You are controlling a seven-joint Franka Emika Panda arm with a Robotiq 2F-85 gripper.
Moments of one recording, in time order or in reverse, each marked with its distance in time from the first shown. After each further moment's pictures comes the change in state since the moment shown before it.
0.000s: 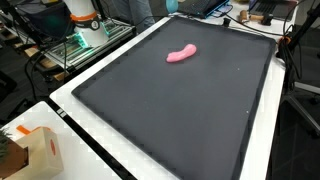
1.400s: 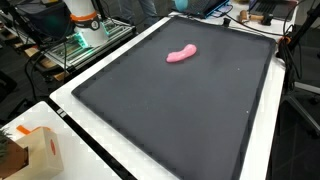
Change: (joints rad) arm 0.002 0.037 -0.102 0.021 0.062 0.105 -0.171
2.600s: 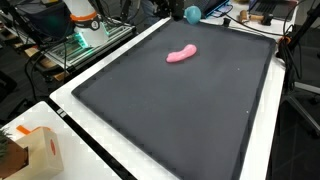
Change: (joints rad) arm -0.098 0.318 -0.274 0.043 0.802 -0.056 -1.096
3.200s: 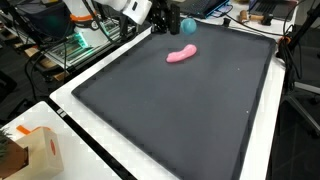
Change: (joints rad) arm -0.179 0.172 0.062 0.053 0.046 -0.154 -0.144
